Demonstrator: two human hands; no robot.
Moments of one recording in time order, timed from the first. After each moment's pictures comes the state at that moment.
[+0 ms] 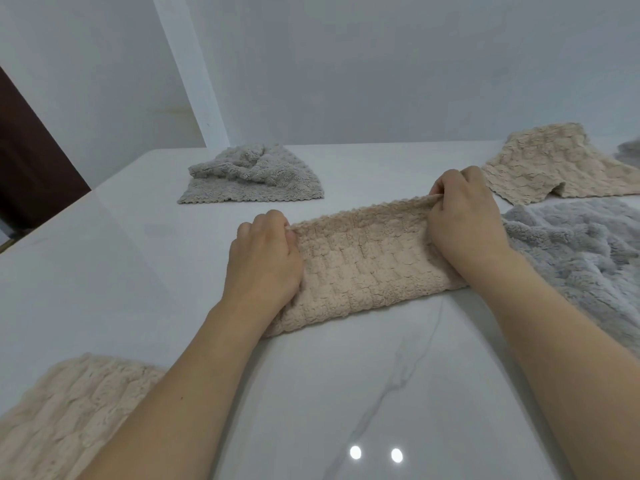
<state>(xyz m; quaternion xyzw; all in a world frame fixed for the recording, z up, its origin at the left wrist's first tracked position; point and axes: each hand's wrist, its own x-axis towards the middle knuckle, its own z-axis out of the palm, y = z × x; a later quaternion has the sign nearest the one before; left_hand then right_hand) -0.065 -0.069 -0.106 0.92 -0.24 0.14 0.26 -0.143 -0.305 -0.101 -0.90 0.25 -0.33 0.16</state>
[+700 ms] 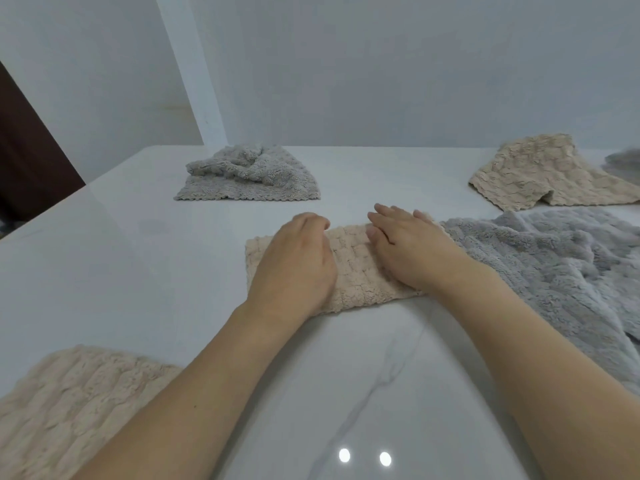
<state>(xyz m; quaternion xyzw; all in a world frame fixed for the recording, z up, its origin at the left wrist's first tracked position) -0.093 -0.091 -0.104 0.88 -0.35 0.14 0.28 -0.150 -0.257 -0.094 -0.98 0.11 -0.08 0.10</state>
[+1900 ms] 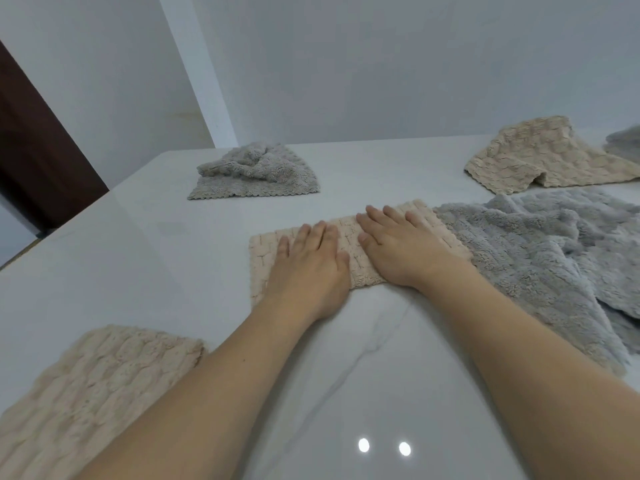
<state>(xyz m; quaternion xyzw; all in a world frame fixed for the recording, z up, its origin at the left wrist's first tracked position) -0.115 -0.104 -0.113 0.94 -0.32 -0.01 0.06 -0.156 -0.260 -0.115 -0.99 0.10 -0.03 0.10</state>
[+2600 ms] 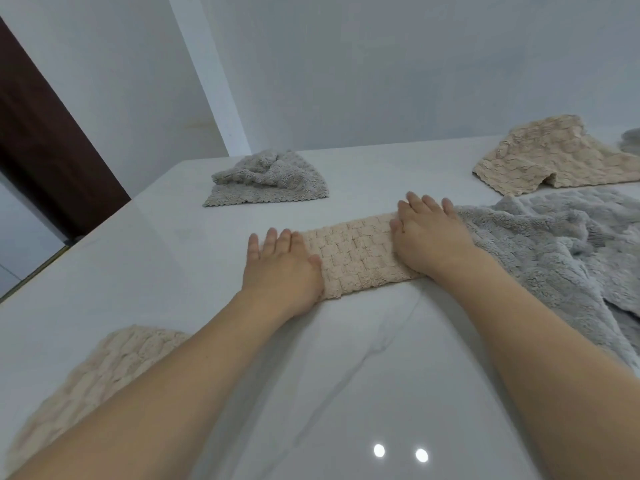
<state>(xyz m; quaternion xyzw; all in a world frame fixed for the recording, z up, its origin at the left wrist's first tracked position) -0.104 -0.070 -0.100 0.97 -0.24 0.00 0.00 -0.158 -0.278 -0.107 -0.98 0.20 -0.07 0.05</state>
